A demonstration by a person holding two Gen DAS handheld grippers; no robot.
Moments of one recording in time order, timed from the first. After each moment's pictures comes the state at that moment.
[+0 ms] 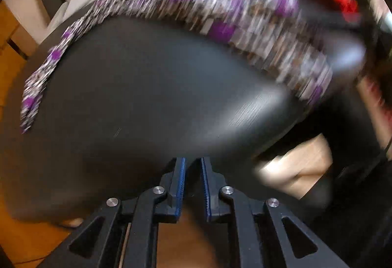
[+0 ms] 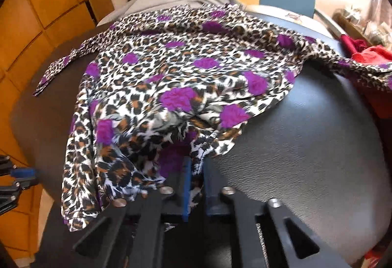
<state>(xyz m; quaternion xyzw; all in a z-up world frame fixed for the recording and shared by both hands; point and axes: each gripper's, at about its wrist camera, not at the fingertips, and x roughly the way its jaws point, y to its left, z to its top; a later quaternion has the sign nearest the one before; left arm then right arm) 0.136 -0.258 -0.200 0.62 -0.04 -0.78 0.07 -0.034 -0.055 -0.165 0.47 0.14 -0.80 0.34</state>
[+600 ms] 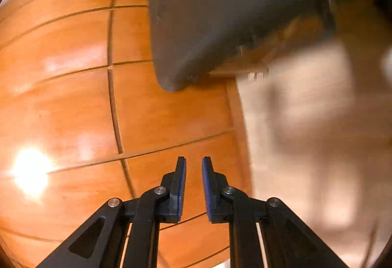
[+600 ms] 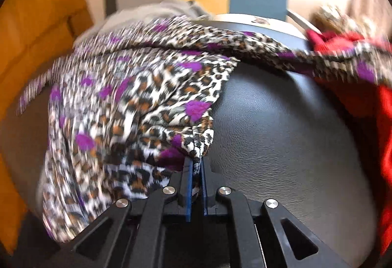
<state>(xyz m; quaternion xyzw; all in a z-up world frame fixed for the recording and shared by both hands) 0.327 -0.420 -0.192 0.70 -0.22 -0.50 0.47 -0.096 0.021 -0.166 0.44 0.16 -0.82 0.32</state>
